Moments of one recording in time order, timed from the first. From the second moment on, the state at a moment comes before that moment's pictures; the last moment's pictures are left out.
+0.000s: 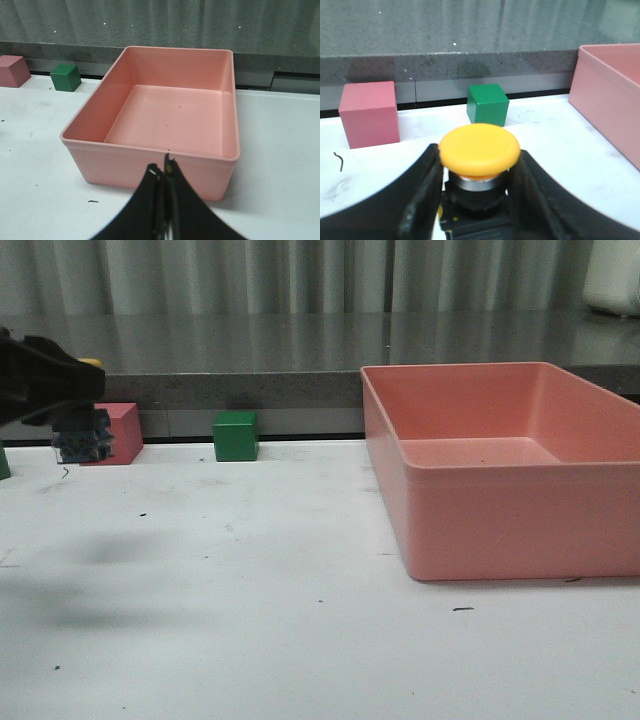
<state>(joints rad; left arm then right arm) -0.31 1.61 -0.48 0.04 -0.83 -0.14 0.23 0.20 -0.34 -0.03 0.44 0.11</state>
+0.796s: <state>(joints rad) -0.31 1.95 -0.48 0.05 -1.13 -0.14 0.23 0.20 -0.34 -0.03 0.44 0.11</state>
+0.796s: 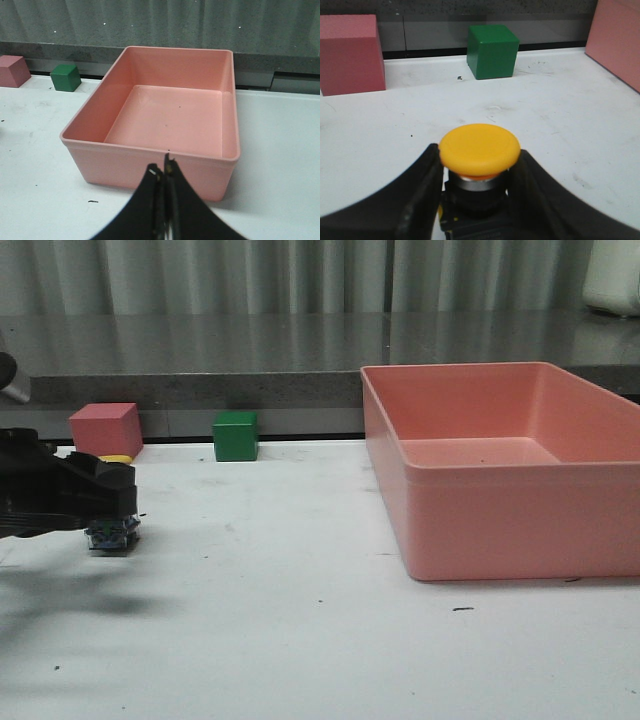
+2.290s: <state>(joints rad) -0.31 1.40 -0.50 0.11 -0.67 -0.14 0.23 0.20 -0.34 -0.03 0.44 0.11</state>
